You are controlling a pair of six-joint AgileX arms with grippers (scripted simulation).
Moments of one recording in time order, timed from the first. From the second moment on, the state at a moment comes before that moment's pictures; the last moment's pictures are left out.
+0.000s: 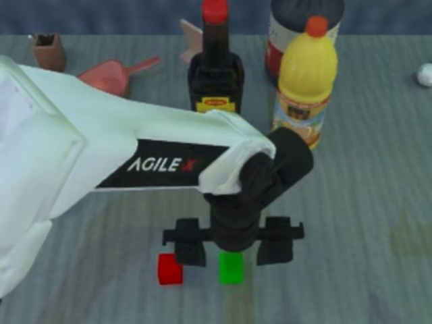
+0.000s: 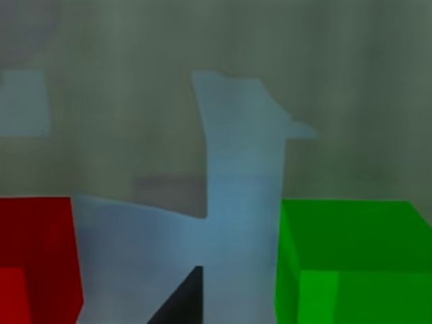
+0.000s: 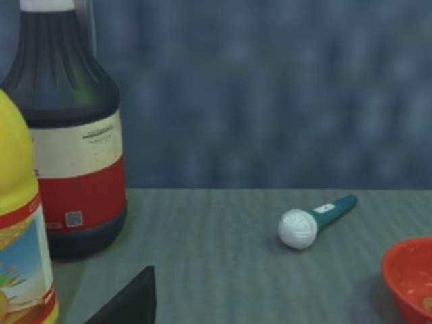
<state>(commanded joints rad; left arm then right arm) -0.88 2.09 1.35 -0.81 -0.03 -0.88 0.00 0.00 0.00 0.00 0.00 0.00</state>
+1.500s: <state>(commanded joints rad) -0.84 2.00 1.50 -1.05 -0.03 -0.82 0.00 0.00 0.00 0.00 0.00 0.00</state>
